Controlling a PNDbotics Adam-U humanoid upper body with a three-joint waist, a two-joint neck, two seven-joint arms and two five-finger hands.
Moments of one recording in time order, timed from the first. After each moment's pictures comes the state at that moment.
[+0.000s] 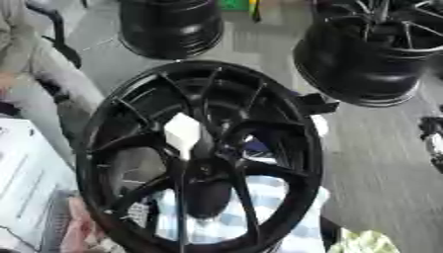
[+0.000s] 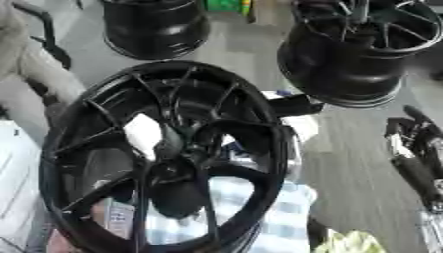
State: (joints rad) left arm -0.15 0.29 0.38 -1.77 0.18 0.11 0.08; right arm -0.07 -0.33 -0.08 -1.63 0.00 -0.16 -0.08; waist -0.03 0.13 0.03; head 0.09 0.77
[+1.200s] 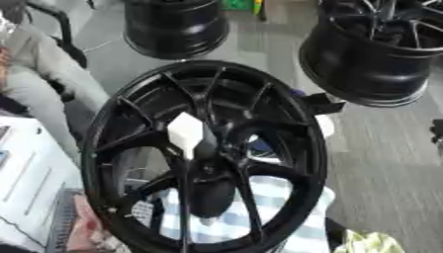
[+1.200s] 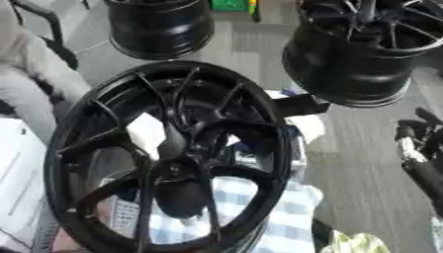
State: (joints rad) left arm -0.47 0.84 0.07 -1.70 -0.04 -0.35 -0.29; right arm -0.08 -0.33 -0.07 -1.63 0.00 -0.16 -0.07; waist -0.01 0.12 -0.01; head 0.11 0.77
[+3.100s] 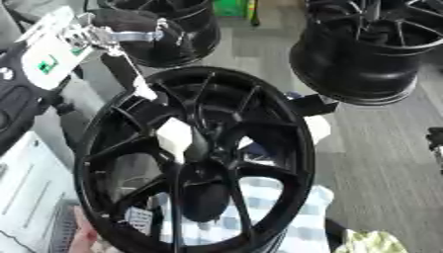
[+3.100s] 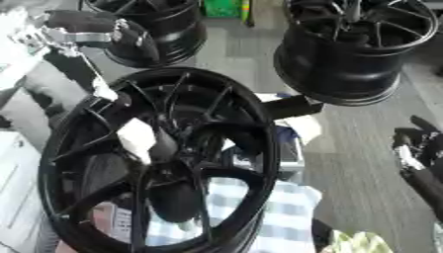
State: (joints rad) left arm -0.93 0.69 -0.48 -1.28 -0.38 -0.51 -0.60; right arm -0.06 -0.35 -0.06 -1.61 0.00 -0.16 -0.05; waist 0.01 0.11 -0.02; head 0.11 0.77
